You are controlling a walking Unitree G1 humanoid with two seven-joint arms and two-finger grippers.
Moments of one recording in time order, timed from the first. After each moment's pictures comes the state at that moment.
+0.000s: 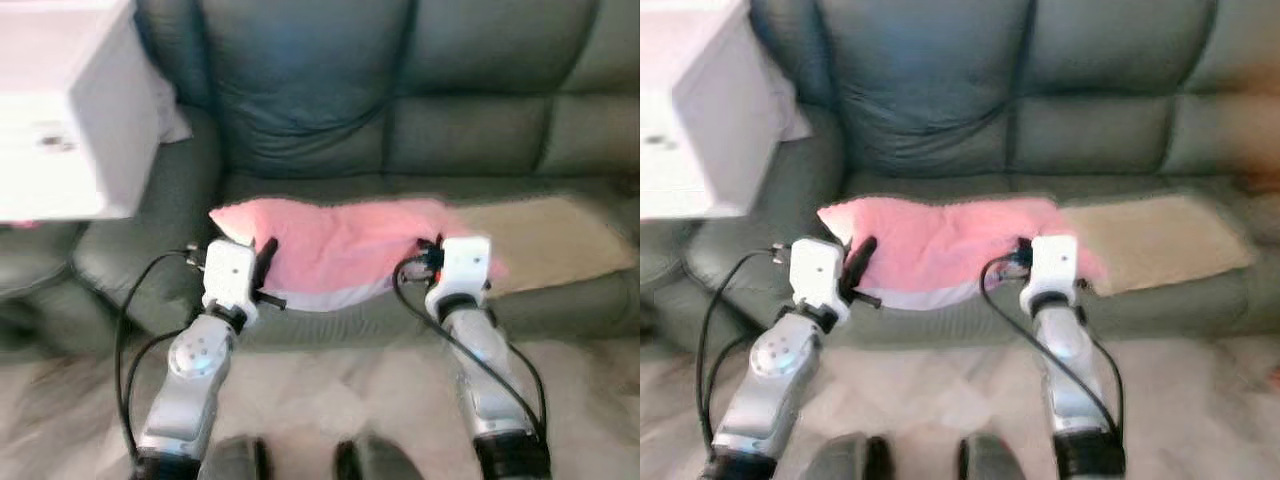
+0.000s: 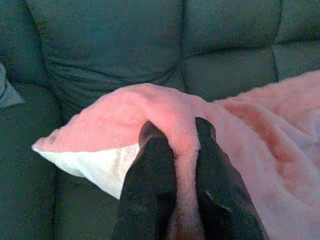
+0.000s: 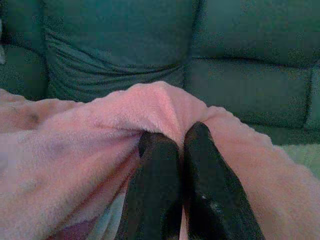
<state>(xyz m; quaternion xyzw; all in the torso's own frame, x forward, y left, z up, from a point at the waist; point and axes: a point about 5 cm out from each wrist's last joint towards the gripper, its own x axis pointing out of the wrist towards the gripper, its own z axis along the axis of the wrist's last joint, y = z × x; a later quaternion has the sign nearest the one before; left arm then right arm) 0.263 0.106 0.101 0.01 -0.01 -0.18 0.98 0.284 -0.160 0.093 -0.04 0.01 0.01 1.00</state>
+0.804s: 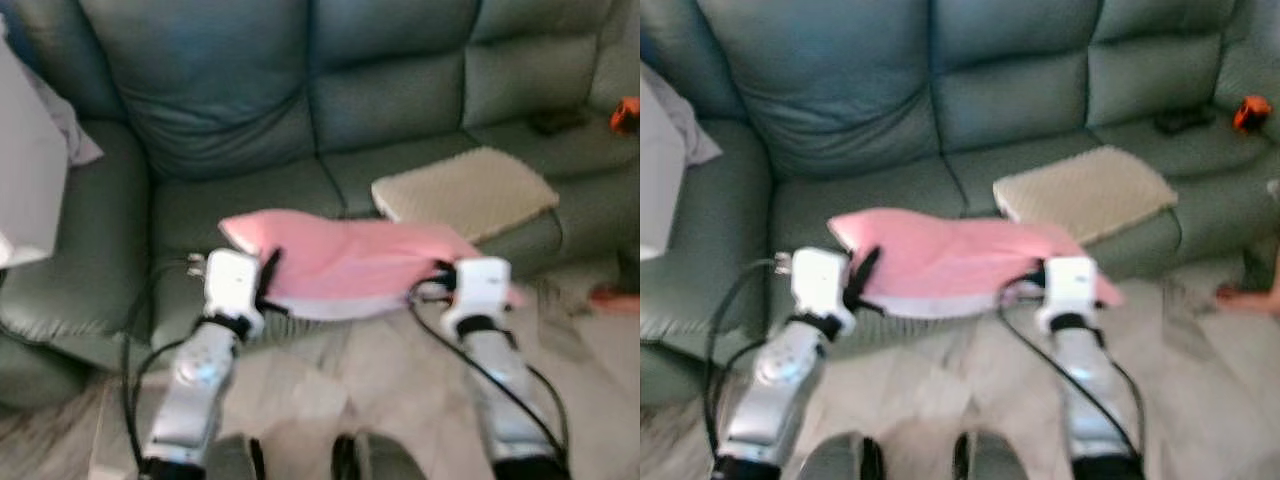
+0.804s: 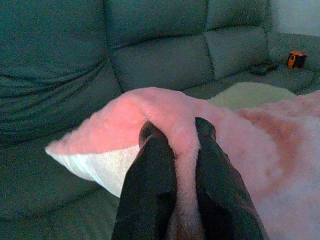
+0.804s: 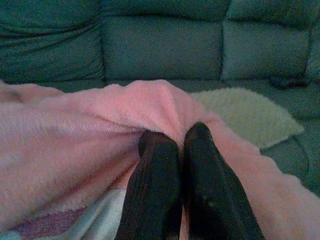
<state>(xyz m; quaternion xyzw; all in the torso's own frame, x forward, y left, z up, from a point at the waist) 0.258 0.109 0.095 0.00 -0.01 -0.18 0.98 0.264 -0.180 0.078 -0.06 0.04 -0.01 1.00</state>
